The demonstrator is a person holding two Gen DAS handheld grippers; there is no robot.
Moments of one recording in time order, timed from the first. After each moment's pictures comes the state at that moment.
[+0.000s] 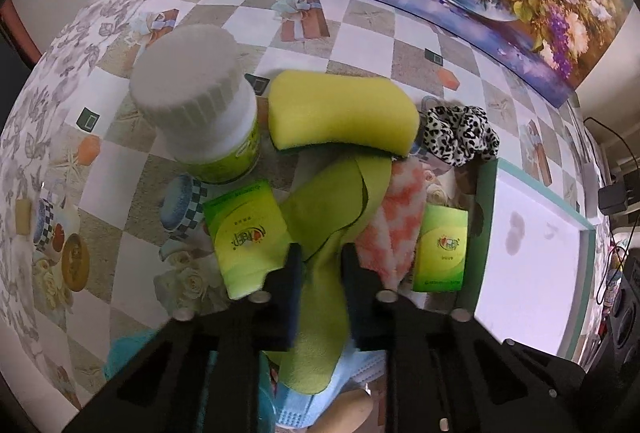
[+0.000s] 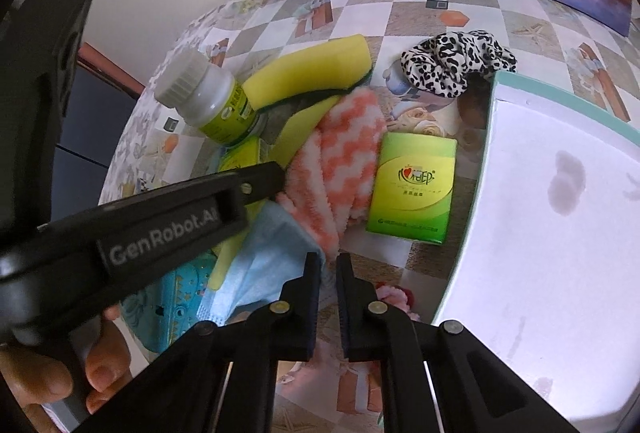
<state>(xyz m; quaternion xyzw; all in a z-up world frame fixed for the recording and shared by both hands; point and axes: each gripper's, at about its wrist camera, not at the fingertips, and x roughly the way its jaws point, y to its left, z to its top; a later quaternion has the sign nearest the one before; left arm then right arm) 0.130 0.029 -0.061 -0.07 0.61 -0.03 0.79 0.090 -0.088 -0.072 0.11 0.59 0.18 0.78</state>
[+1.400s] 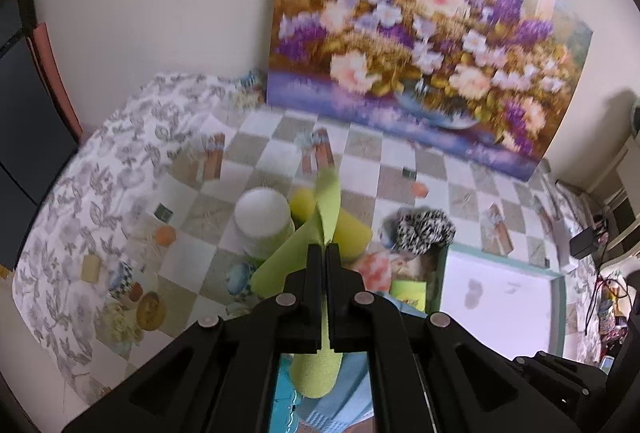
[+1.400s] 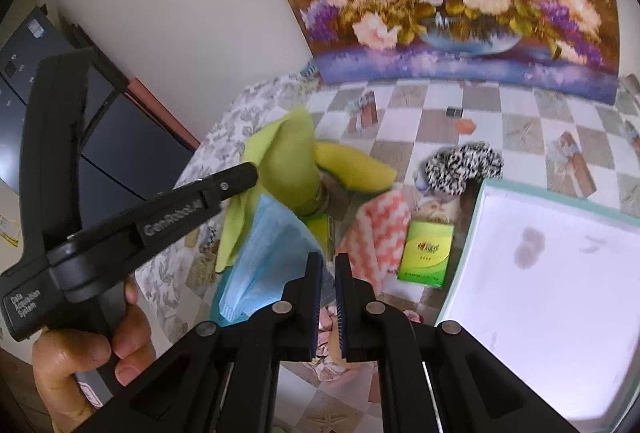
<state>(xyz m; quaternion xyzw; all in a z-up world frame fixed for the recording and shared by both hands) 0.095 0.044 0.066 -0.05 0.46 -0.01 0.89 0.057 -0.108 0.038 0.13 0.48 0.22 0.84</state>
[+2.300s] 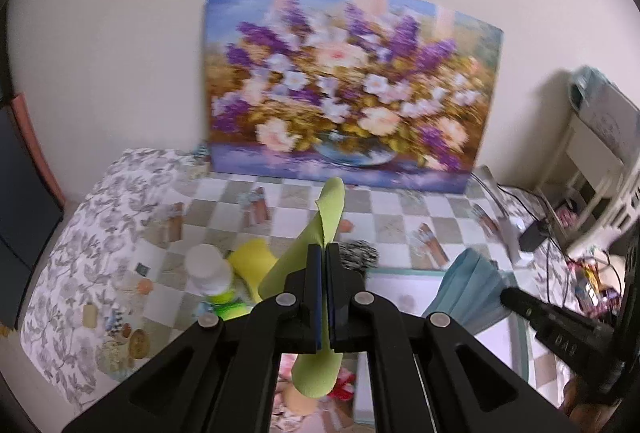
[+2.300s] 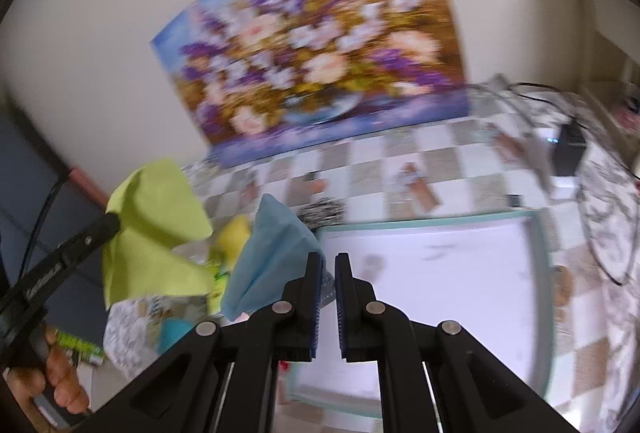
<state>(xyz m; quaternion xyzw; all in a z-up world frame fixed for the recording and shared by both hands) 0.051 -0.042 0.129 0.00 0.38 -0.08 0.92 0.023 -0.262 0.074 0.19 0.41 0.04 0.89</state>
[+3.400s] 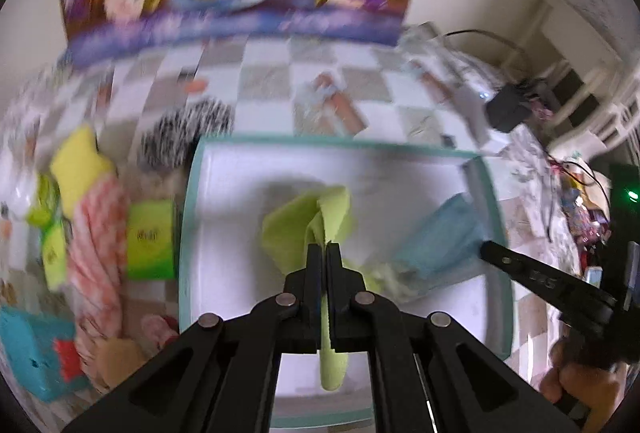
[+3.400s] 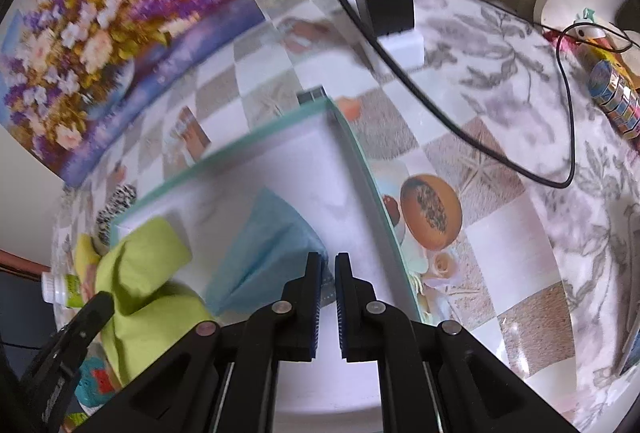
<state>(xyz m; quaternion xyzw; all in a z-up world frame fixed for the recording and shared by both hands) 0.076 -0.175 -0.031 0.01 0.56 -0.17 0.81 0.019 -0.396 -0.062 0.26 0.53 -0.14 0.79</state>
